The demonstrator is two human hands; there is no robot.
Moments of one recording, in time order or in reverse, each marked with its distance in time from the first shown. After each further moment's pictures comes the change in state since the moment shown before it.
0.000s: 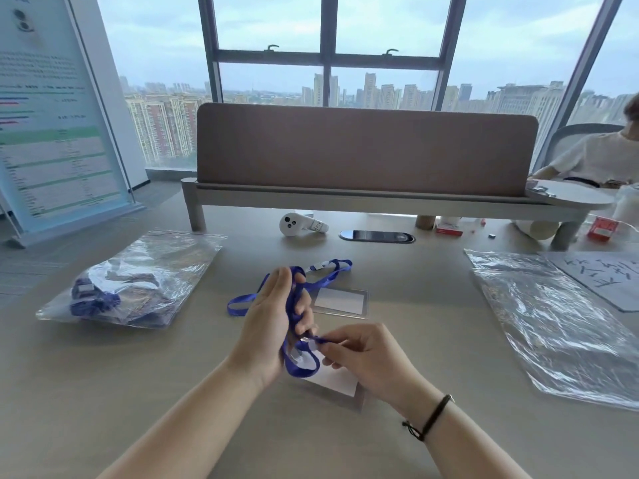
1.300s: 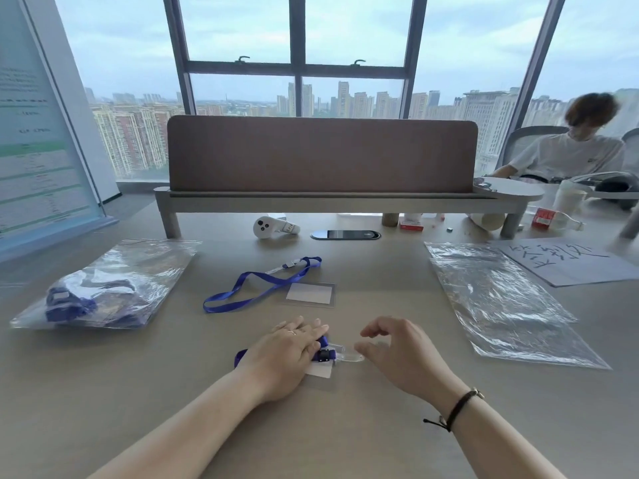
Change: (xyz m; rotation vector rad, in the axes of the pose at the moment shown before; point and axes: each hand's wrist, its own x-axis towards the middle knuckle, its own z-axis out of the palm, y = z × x) left_hand -0.009 -0.058 -0.013 1.733 -0.514 0.151; right_hand -0.059 0.012 -0.070 -0.633 0.305 0.022
